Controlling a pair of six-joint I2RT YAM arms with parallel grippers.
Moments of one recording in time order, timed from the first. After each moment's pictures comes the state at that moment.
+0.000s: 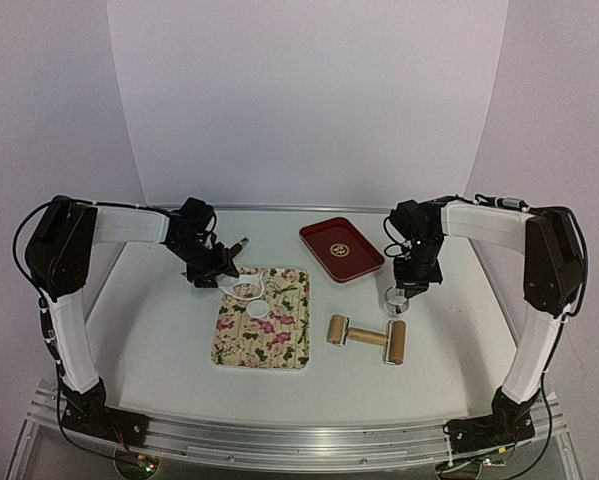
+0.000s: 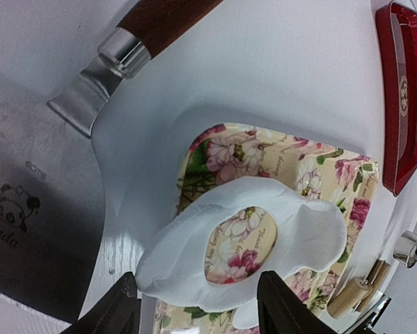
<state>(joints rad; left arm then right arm) -0.44 1.94 1.32 -0.50 0.28 -0.70 0.45 1.88 1.42 -1.02 0.08 0.48</state>
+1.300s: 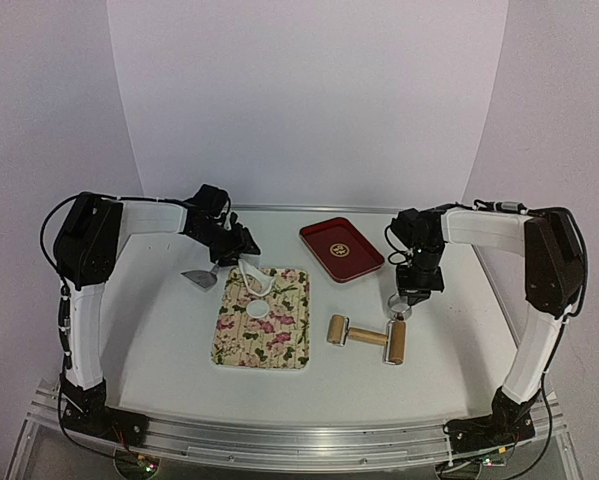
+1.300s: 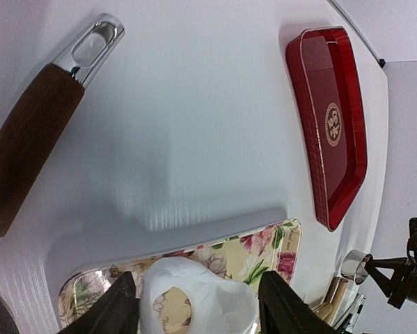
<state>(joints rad) -0.44 2.13 1.57 -0.37 0.41 -0.69 0.45 1.87 1.35 -1.00 0.09 0.53</state>
